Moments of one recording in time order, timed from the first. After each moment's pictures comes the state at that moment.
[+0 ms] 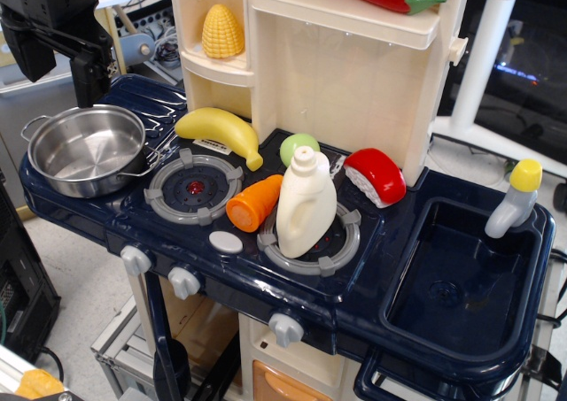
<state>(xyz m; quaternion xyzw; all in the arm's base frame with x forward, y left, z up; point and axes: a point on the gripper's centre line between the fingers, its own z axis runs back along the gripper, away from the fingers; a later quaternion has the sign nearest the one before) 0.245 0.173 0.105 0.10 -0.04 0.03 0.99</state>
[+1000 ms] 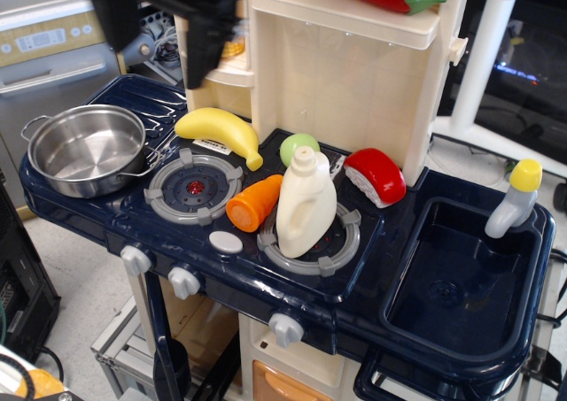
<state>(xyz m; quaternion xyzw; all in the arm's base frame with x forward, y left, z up) 0.226 0.028 0.179 0.09 -0.05 0.03 0.99</state>
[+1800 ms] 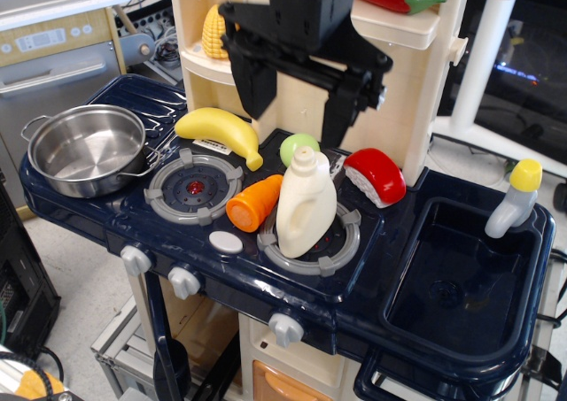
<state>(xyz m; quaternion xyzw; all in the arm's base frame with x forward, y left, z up) 0.256 -0.030 0.135 0.03 -0.09 0.02 1.00</state>
